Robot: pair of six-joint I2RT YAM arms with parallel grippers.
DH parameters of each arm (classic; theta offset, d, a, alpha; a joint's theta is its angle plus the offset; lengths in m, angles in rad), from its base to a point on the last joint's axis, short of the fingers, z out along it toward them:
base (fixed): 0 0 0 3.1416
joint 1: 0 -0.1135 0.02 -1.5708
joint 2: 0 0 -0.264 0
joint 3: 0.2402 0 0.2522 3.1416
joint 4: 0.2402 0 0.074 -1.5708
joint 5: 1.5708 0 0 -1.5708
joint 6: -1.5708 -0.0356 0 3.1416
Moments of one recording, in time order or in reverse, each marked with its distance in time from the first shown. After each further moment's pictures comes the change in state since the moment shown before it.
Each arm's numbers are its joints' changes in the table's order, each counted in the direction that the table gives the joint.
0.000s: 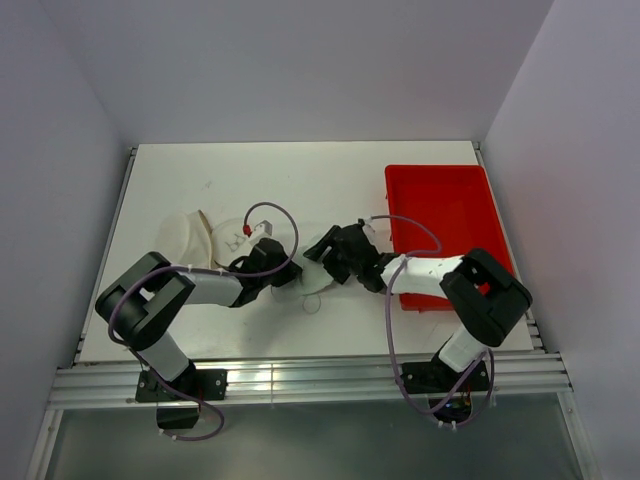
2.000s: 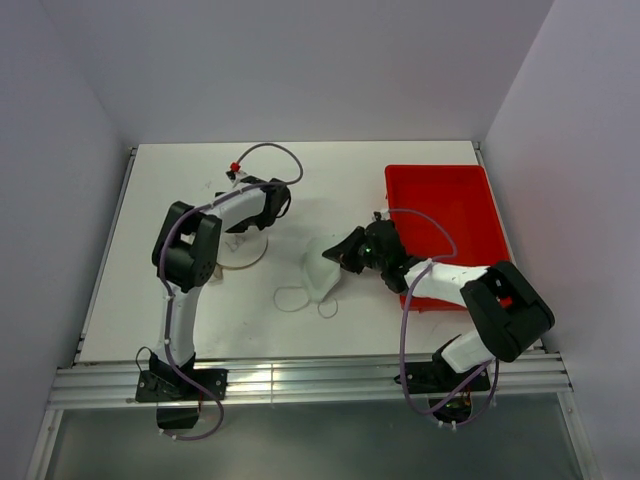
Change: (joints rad) left arm -0.235 -0.502 1.019 1.500 -0.957 -0.195; right arm 0.172 0.140 -0.141 -0.146 -0.255 0.114
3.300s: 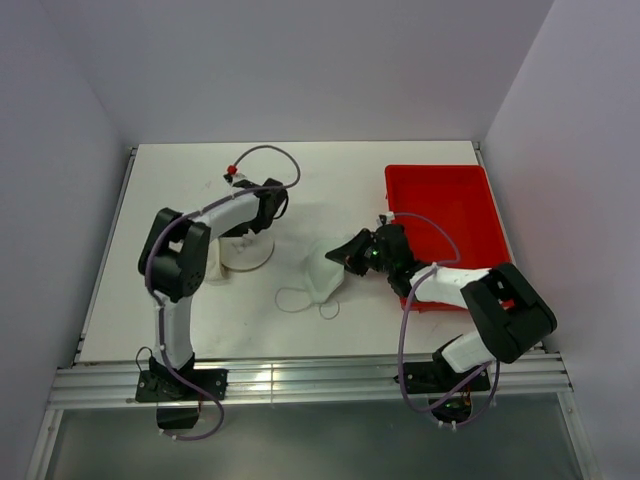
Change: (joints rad) left arm -0.009 0.067 -0.122 -0.093 0.080 -0.067; right arm 0.048 0.001 -0.079 -0.131 -0.085 -0.034
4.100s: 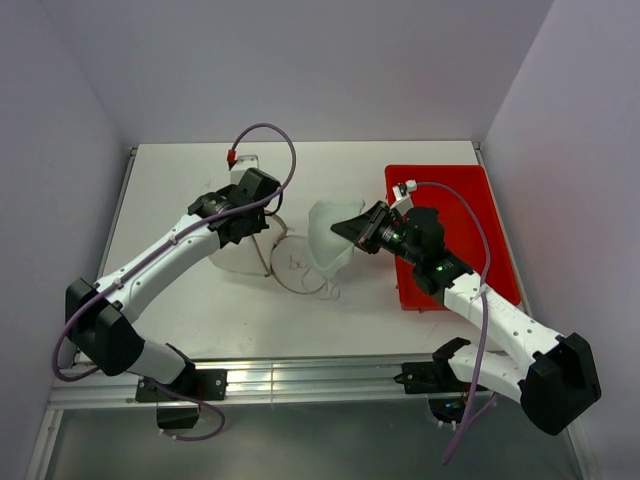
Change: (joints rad) left arm 0.179 0.614 -0.137 -0.204 0.449 -0.167; right arm 0.012 0.442 0.173 0.323 -0.052 0.092
